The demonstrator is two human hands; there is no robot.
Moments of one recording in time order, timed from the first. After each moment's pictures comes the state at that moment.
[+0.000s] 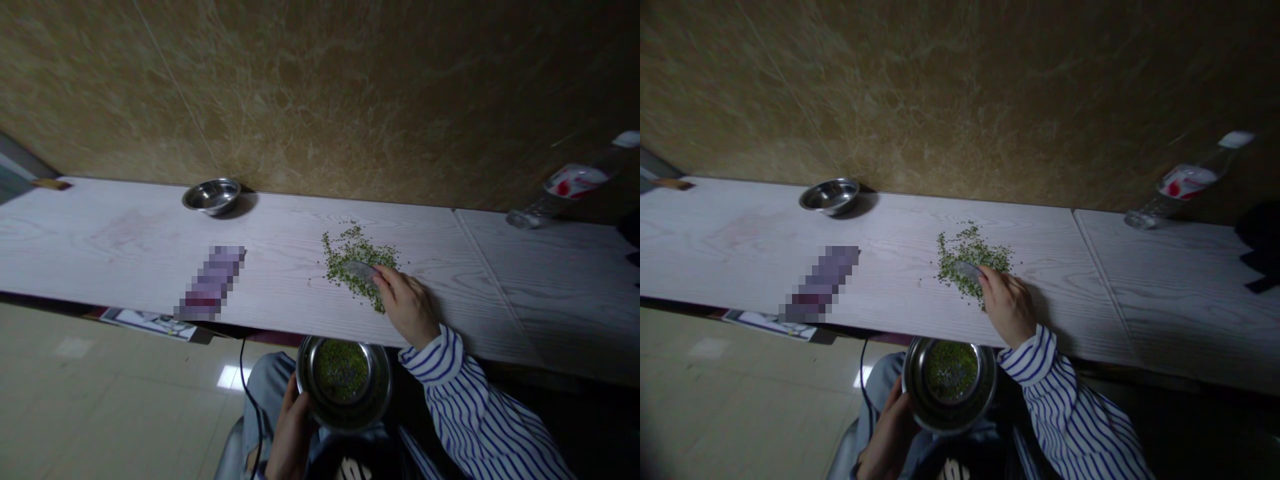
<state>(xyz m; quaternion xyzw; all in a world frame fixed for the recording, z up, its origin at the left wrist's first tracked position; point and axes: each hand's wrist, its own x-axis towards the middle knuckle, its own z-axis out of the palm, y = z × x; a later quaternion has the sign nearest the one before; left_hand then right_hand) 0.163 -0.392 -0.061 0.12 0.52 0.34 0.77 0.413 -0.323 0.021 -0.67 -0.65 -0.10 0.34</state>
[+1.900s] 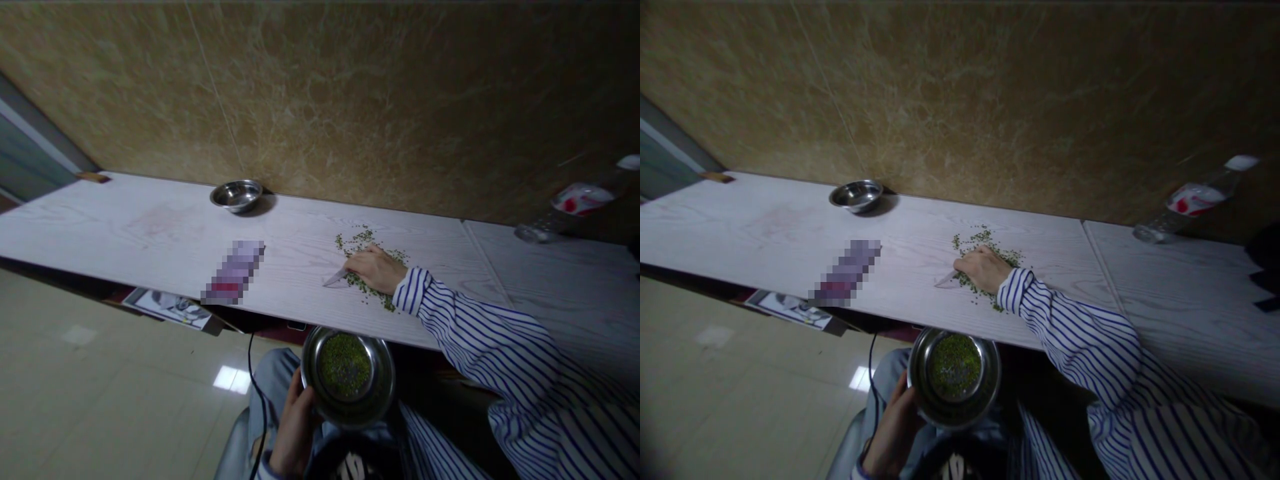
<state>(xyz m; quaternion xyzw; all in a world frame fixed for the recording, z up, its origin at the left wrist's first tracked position) 0.155 -0.399 -0.061 0.14 0.52 0.37 0.76 0.413 -0.237 0.041 -0.46 -0.89 -0.02 0.08</state>
